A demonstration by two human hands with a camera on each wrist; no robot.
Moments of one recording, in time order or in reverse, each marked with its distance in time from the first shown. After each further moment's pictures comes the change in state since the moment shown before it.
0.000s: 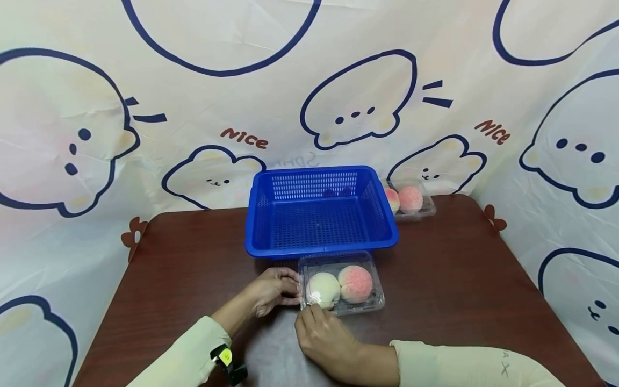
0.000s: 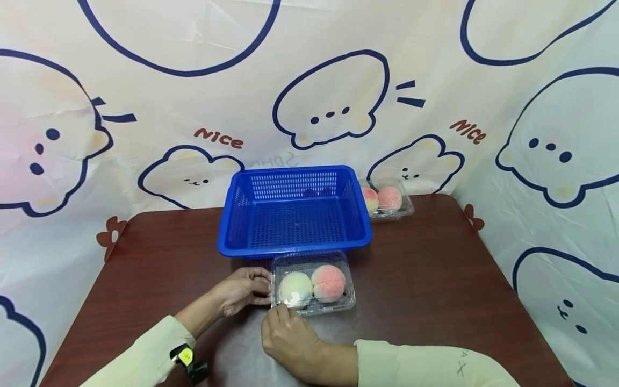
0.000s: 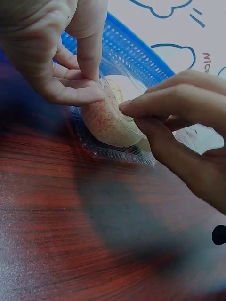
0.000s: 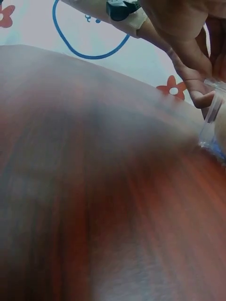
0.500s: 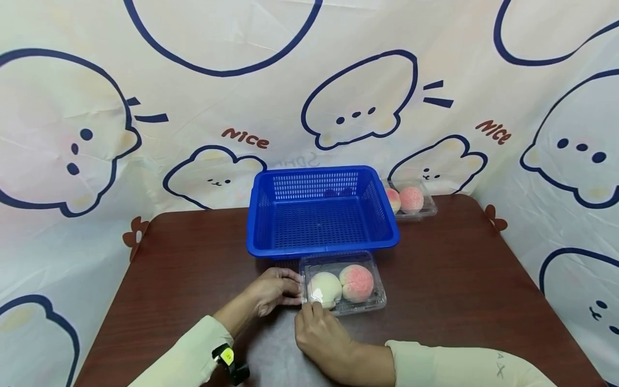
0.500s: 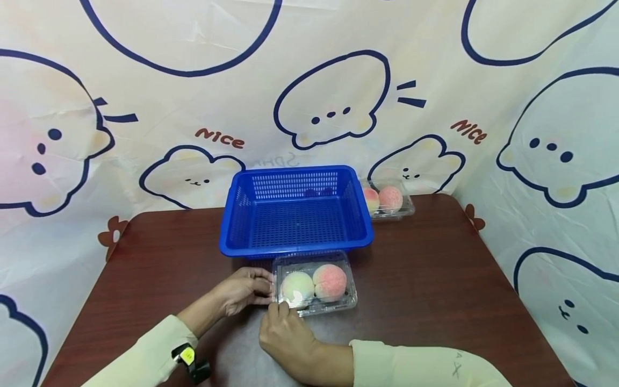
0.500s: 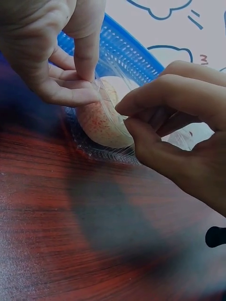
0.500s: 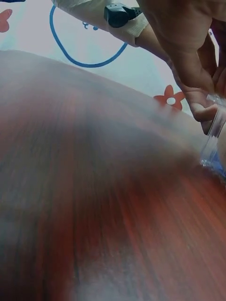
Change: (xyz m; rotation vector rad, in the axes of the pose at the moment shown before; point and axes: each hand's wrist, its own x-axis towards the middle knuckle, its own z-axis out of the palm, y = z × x) left_hand -0.001 0.001 0.003 0.022 0.028 -0.016; right_hand 0.010 -0.008 0.002 -0.070 -0.014 0.083
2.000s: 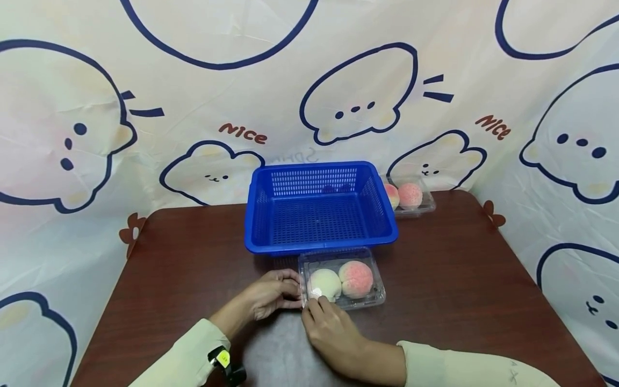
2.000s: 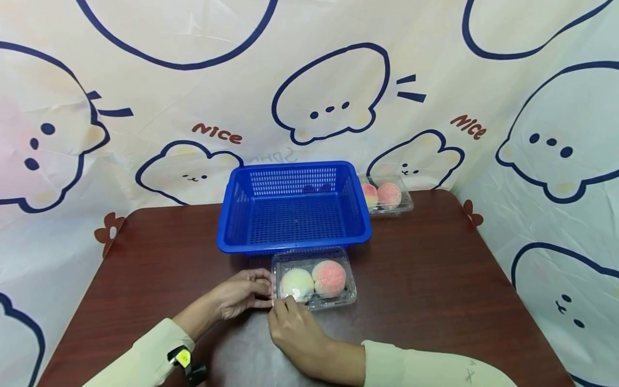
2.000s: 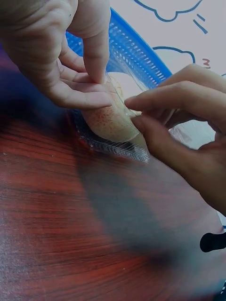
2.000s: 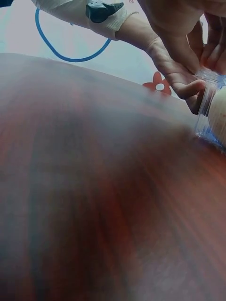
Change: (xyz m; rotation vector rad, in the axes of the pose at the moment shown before) left_hand -0.005 -0.011 -0.005 -0.087 -0.137 -0.007; right_hand -0.018 0.017 -0.001 0.204 -0.065 -0.009
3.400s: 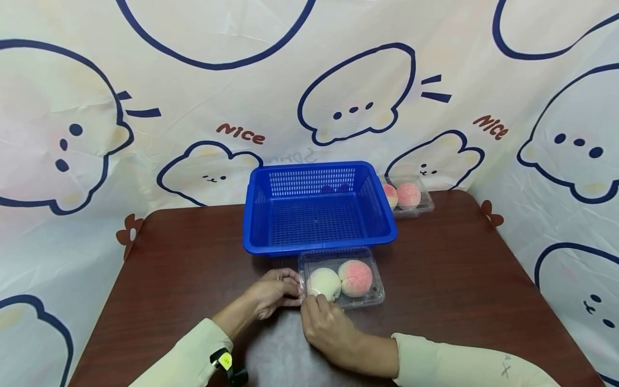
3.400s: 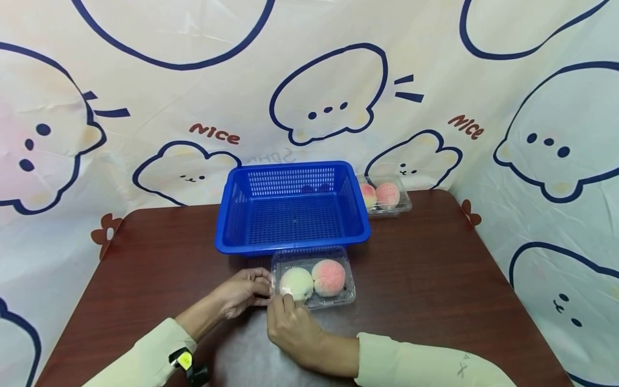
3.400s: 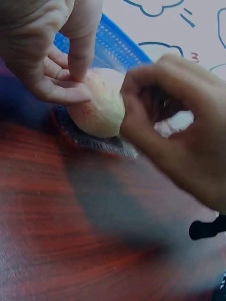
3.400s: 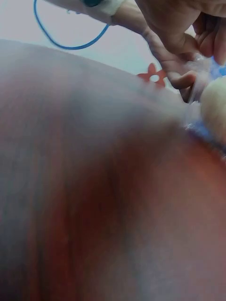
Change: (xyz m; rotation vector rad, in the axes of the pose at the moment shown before) left_hand 0.004 0.004 0.008 0.053 0.083 0.015; right_hand 0.009 0.000 0.013 -0.190 0.143 -0.001
